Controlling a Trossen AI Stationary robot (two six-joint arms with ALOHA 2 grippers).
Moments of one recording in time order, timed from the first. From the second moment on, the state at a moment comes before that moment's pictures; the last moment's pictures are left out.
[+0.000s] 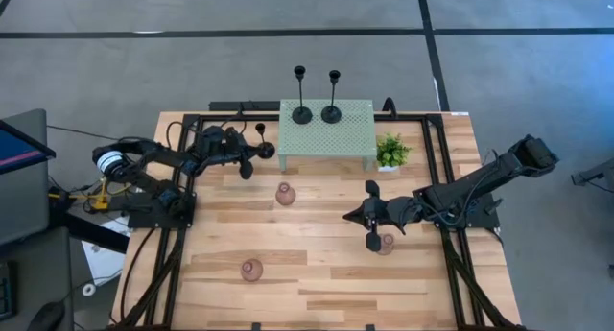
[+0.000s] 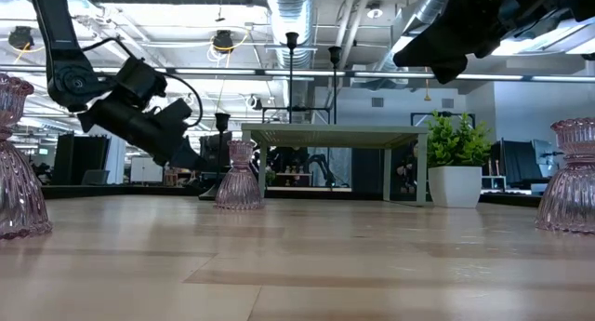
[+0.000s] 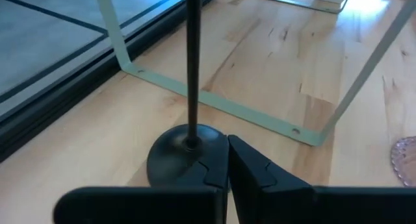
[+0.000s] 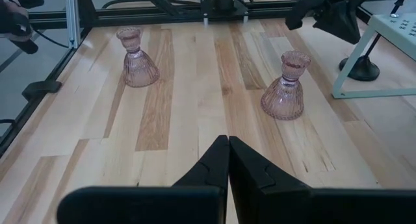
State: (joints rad) left arm 0.77 1.30 0.22 0.78 0.31 0.18; right arm 0.37 1.21 0.57 0.17 0.37 0.21
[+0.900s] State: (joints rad) left arm 0.76 1.30 0.23 0.86 0.28 0.12; right arm 0.37 1.21 0.57 0.17 0.37 0.21
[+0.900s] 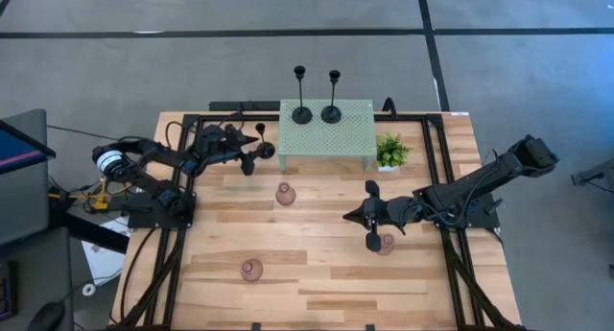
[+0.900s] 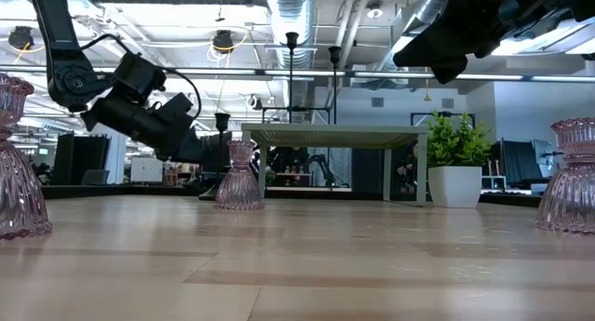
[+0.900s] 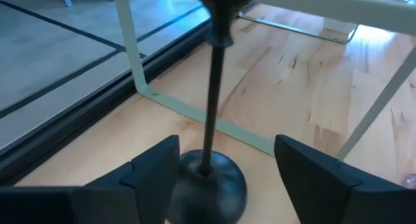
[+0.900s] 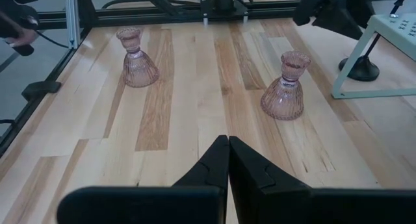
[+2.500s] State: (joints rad) left arm 0.74 1.30 0.23 0.79 0.16 0.06; right arm 0.37 1.21 0.57 0.17 0.37 0.26
